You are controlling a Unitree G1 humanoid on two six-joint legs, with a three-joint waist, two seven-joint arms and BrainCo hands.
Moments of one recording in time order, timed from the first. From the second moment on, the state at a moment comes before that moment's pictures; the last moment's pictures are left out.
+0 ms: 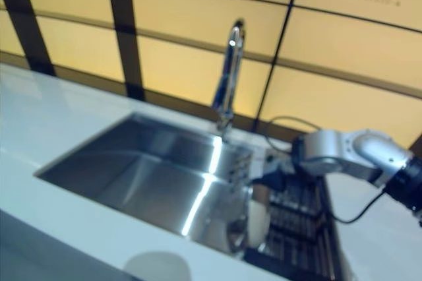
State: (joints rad) left arm 0.12 0.33 -0.21 1.05 -0.11 -0.08 -0.04; right arm -1.07 -1.28 0.90 -0.10 -0.42 -0.70 0.56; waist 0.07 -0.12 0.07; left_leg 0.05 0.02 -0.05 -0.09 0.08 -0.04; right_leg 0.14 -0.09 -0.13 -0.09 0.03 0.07
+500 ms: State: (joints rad) left arm 0.11 0.33 -0.21 1.05 -0.11 -0.08 -0.04; right arm -1.03 -1.28 0.87 -0.10 -0.42 -0.72 0.56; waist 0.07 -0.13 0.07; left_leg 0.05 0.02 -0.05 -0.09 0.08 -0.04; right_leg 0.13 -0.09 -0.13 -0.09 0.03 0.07
